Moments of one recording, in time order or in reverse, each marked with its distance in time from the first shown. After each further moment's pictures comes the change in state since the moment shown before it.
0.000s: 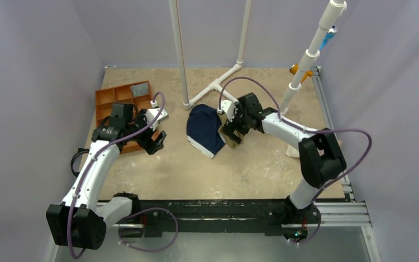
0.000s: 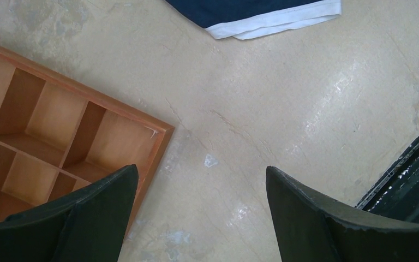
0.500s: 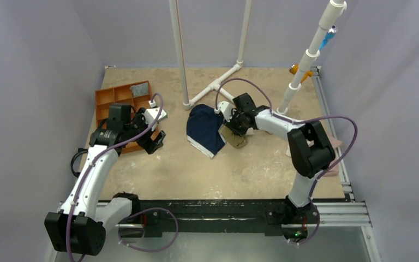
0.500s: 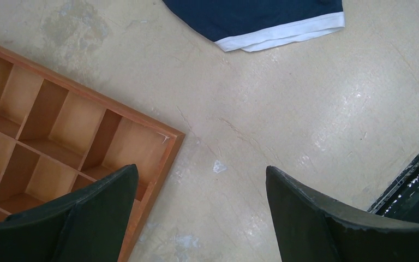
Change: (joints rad) left arm 0.000 -0.046 -0.004 0.027 -0.006 0.000; right arm 0.002 0.224 0.127 0.005 0.058 0.056
